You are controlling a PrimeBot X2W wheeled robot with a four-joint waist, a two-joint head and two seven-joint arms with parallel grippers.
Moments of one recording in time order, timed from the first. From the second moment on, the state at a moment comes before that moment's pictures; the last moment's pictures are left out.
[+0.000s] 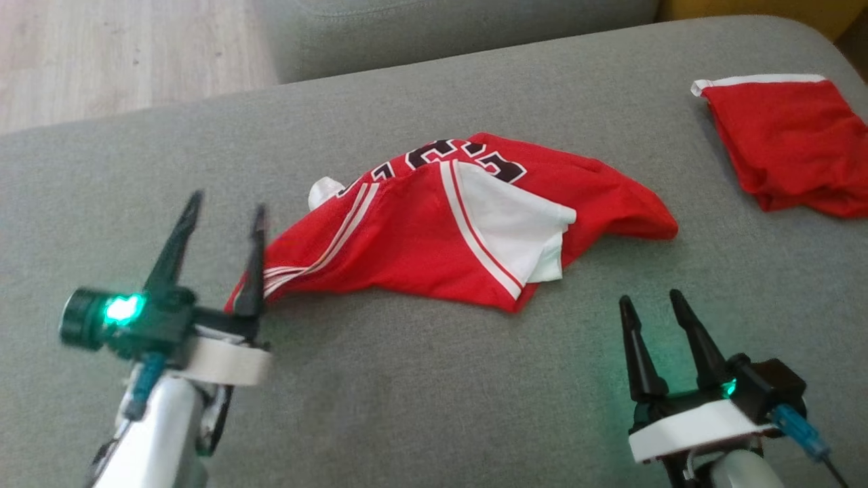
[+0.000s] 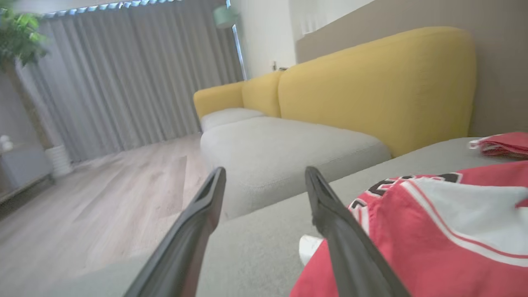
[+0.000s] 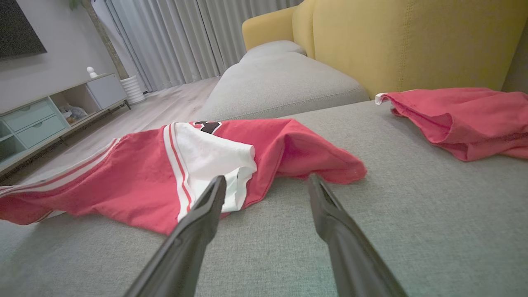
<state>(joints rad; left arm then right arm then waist) -0.26 0.26 -0.25 0.24 -0.14 0.03 -0.25 0.03 -0.05 0.14 0.23 0.22 0.12 -0.26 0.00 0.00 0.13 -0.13</state>
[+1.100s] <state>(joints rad) -0.85 0.06 -0.85 0.71 0.25 -0.07 -0.18 -0.10 -0.06 0.21 0.22 0.23 0.12 -0.26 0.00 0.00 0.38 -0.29</state>
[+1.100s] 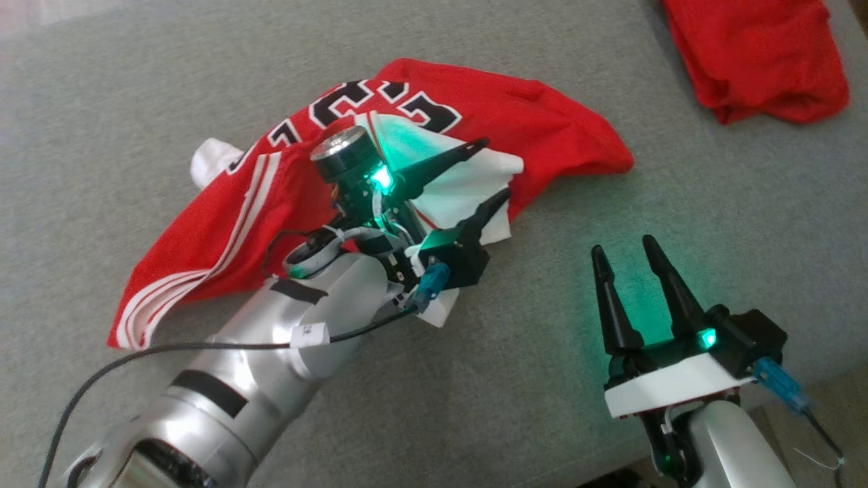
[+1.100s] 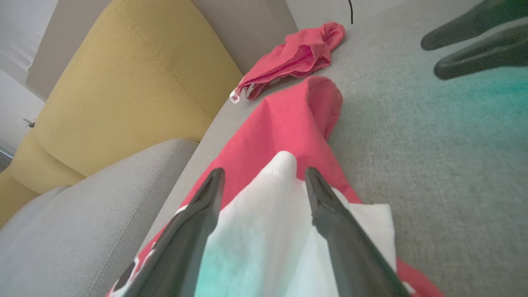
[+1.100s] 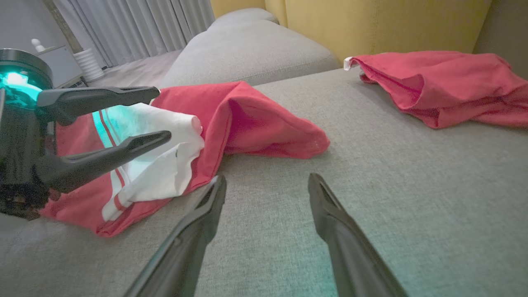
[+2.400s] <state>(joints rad) -0.57 0.41 -0.64 0.01 -0.14 0.24 -0.21 -0.03 -0.07 0.15 0.22 0.24 0.12 -0.26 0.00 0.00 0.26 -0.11</state>
